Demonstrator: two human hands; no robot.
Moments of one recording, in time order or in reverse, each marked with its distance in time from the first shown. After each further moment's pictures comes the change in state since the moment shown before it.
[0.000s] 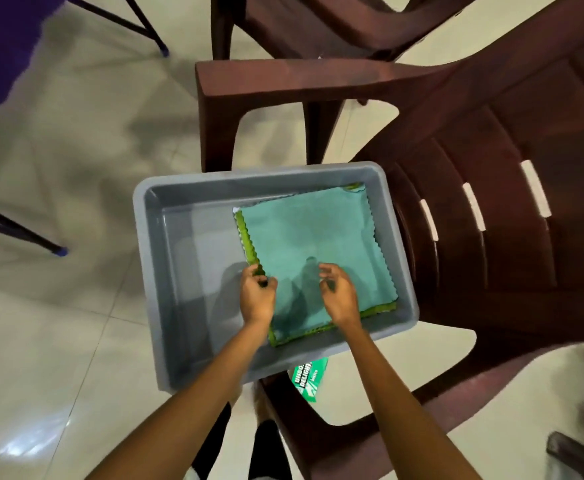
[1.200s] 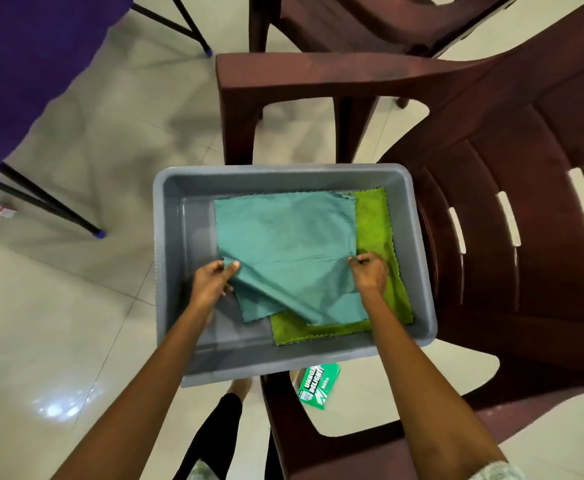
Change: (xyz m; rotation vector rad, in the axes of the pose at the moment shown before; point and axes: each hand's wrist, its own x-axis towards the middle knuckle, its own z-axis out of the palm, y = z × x) left_hand 0.027 0.001 -0.086 -0.054 -0.021 -0.019; right_hand 0.082 0.014 -0.015 0.006 0.188 0.232
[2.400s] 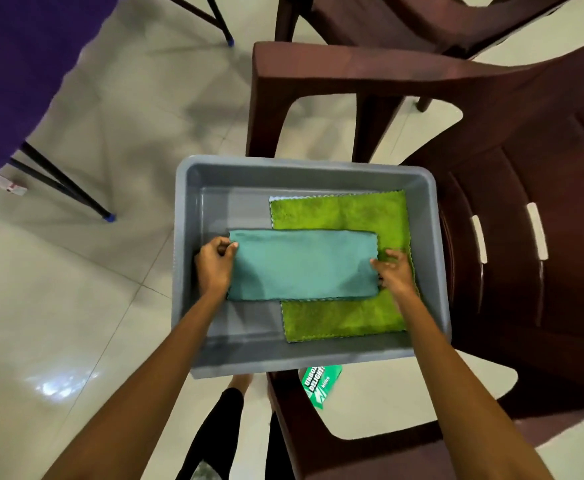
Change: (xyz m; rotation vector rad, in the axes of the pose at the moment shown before) left_hand 0.020 0.003 -0.010 0.152 0.270 0.193; right_hand 0.001 -0.001 -0.030 0.344 -0.249 0.036
